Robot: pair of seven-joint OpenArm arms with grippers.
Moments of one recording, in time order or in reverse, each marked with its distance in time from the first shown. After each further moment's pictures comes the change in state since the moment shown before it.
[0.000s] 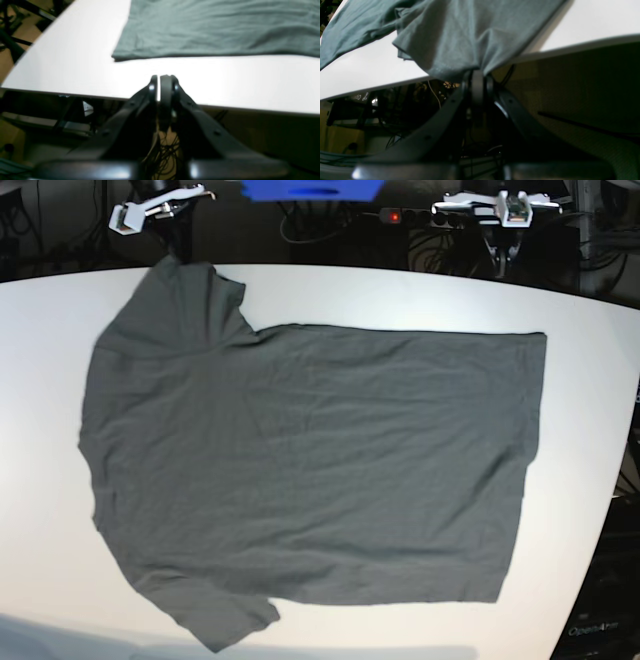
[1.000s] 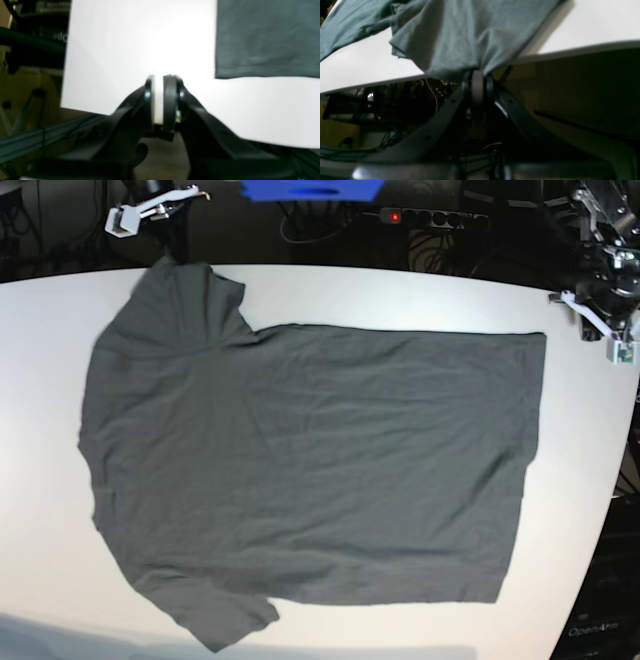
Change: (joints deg) left arm -31.5 -5.4 -37.0 9.9 0.1 -40.4 78.1; right arm 0.2 1.5 0.0 -0.2 -0.4 0.0 -0.5
